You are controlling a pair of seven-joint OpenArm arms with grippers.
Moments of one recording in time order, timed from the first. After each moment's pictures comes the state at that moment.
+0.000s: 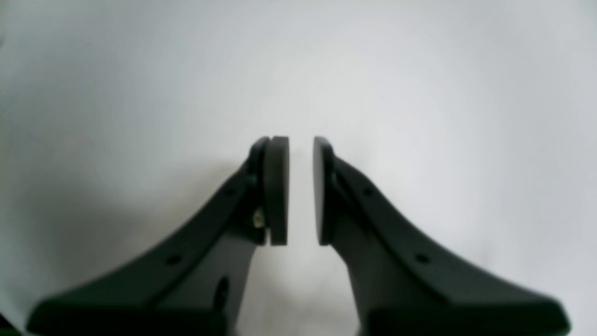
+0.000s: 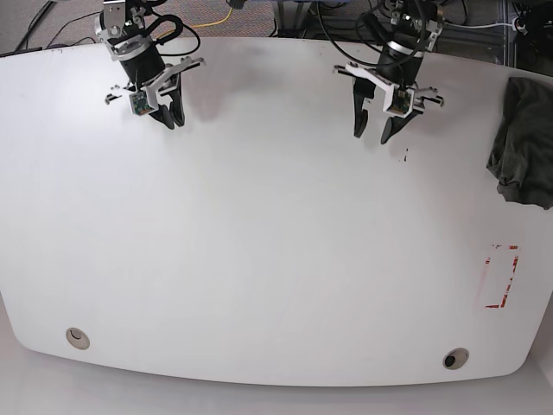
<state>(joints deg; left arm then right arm) 36.8 6.6 -9.6 108.9 8.9 -23.2 -1.0 -36.1 12.9 9.6 101.2 8.4 22.6 -4.4</state>
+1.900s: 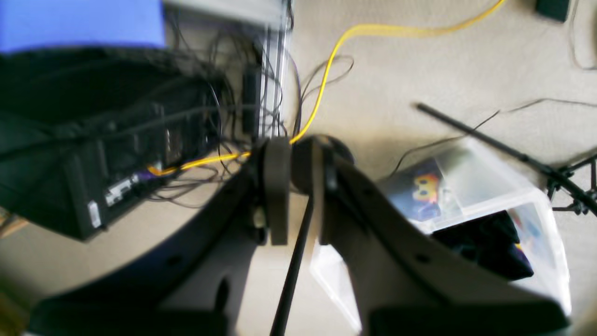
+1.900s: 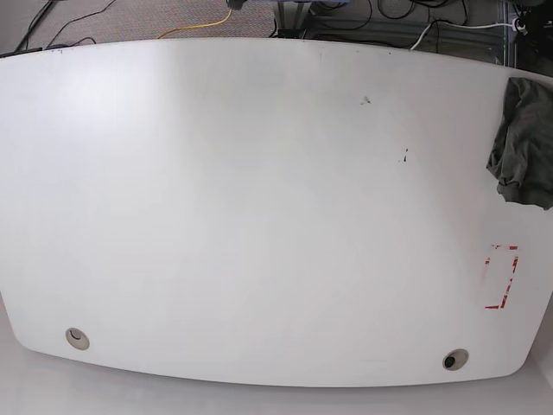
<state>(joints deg) 50.0 -8.5 -11.1 70.0 6.2 -22.4 -3.9 -48.3 13.9 2.5 63.0 7.5 22.1 -2.0</state>
